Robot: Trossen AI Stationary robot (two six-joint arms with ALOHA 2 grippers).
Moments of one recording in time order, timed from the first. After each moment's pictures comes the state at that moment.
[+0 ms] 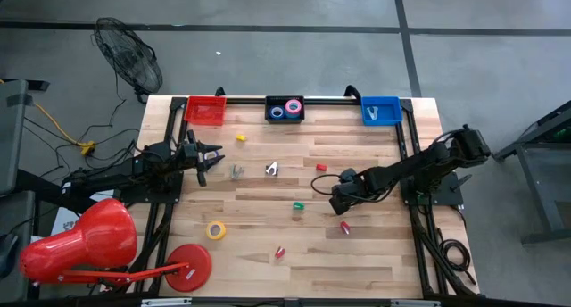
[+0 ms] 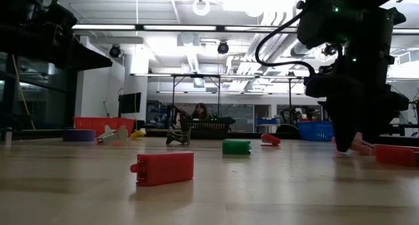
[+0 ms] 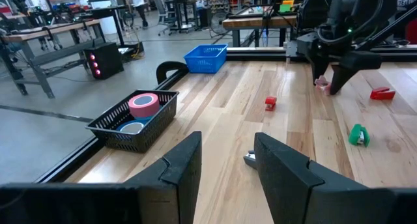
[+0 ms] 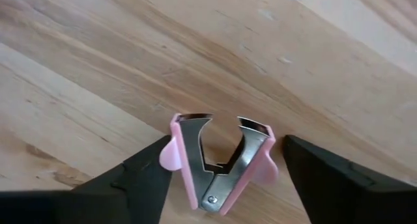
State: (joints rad) left arm 0.18 0.01 0.08 -0.17 -0.17 0.08; right arm 0.21 1.56 0.74 -0.60 0.11 1.27
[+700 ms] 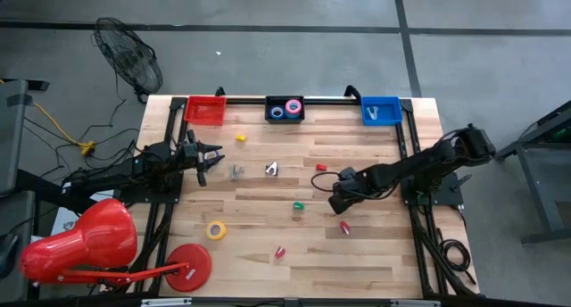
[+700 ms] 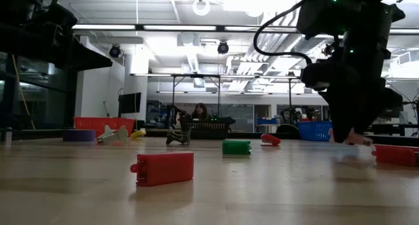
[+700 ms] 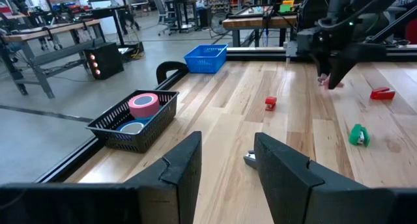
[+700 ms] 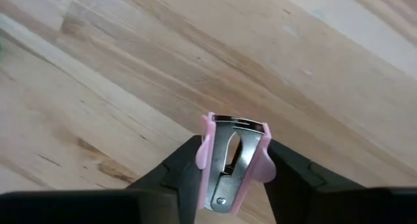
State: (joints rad) left arm 0.18 0.01 0.08 -0.17 -0.17 0.08; right arm 0.21 1.49 0.74 -0.59 0.10 1.25
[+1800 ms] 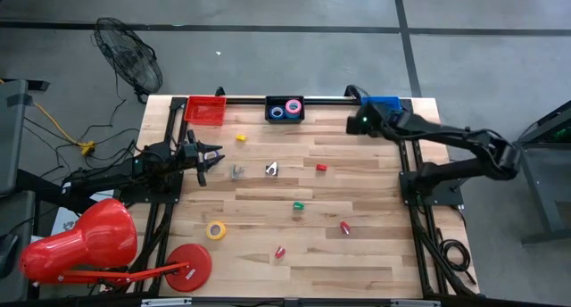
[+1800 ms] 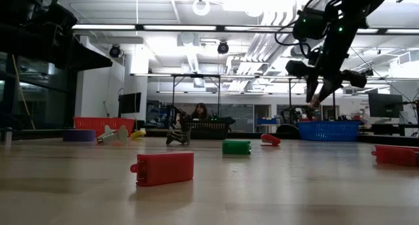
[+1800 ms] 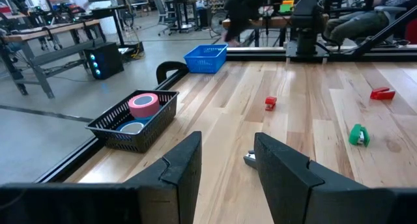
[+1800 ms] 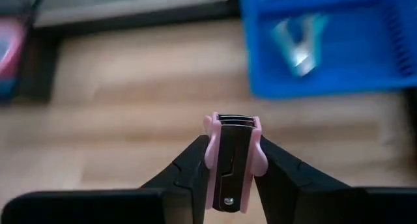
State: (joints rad) left arm 0.18 0.01 0.08 -0.17 -0.17 0.08; right arm -0.58 1.19 0.74 -0.60 0.40 0.97
